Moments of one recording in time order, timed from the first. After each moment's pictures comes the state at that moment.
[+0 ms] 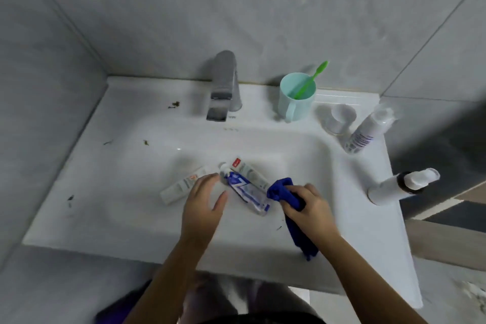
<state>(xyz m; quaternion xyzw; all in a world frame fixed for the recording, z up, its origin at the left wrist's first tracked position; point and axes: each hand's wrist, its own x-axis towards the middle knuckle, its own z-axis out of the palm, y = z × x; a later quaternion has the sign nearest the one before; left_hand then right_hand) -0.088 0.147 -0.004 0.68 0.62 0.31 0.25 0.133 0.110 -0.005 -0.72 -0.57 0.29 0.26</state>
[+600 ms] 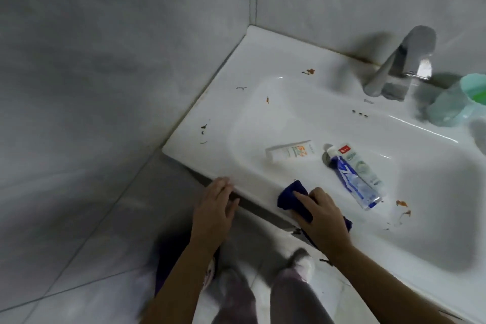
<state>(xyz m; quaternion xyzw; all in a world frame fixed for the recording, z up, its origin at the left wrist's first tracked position) -0.323 0.043 -0.066 0.66 0.70 0.21 0.16 -0.081 0.084 -0.052 -0.55 -0.81 0.17 0.13</state>
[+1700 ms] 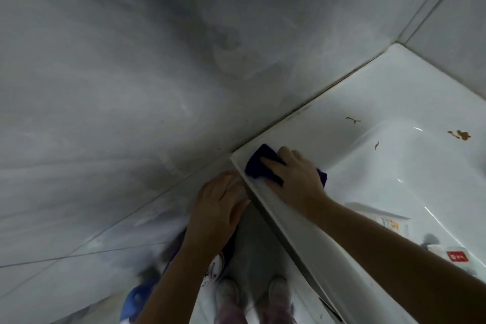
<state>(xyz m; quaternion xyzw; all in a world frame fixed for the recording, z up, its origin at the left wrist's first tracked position) -0.417 0.061 -0.075 0.57 0.78 0.23 0.01 -0.302 0.232 -0.072 -0.20 -0.96 0.14 0.16</state>
